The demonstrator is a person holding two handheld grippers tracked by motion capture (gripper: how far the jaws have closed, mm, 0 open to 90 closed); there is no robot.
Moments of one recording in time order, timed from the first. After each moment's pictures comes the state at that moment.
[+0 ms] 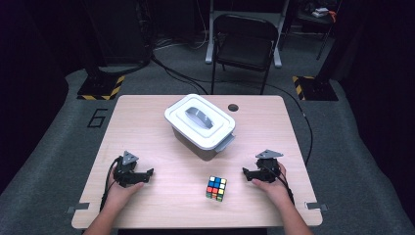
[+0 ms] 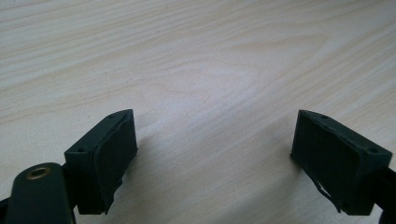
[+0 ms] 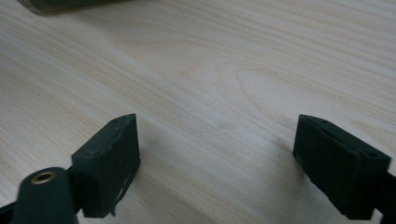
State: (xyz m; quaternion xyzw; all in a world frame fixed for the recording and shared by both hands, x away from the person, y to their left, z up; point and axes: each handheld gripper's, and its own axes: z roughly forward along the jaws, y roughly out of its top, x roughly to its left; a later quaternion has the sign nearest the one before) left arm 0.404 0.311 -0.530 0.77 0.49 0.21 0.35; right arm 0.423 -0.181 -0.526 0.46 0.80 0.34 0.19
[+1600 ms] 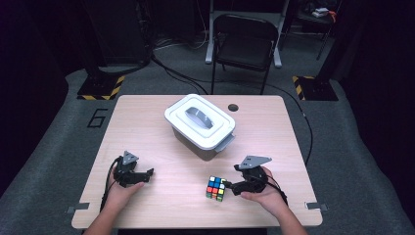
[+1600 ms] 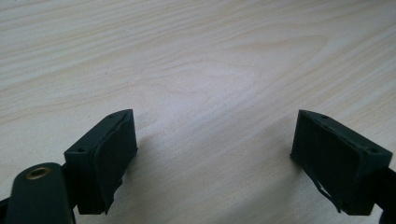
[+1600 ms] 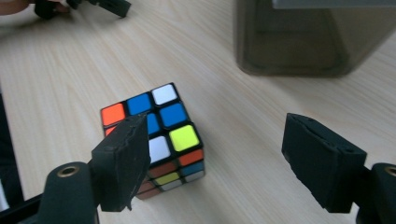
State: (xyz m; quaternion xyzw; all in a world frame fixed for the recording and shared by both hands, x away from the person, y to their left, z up) left arm 0.405 0.311 -0.530 0.77 0.49 0.21 0.35; right arm 0.371 -0.123 -0.466 0.30 0.85 0.42 0.10
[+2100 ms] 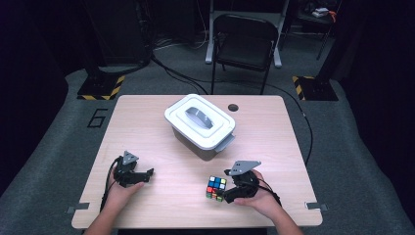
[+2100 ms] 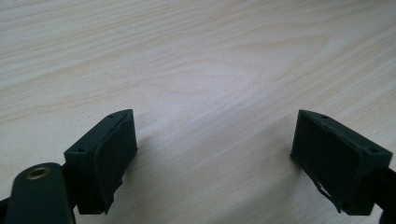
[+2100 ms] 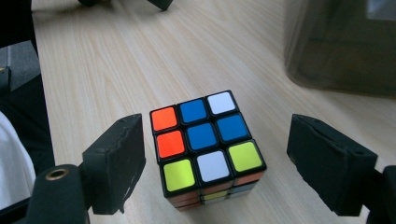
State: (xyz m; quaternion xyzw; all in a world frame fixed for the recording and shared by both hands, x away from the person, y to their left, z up) left arm 0.405 0.311 -0.530 0.77 0.49 0.21 0.35; right arm 0.361 -0.098 -0.470 0.25 0.87 0.42 0.08
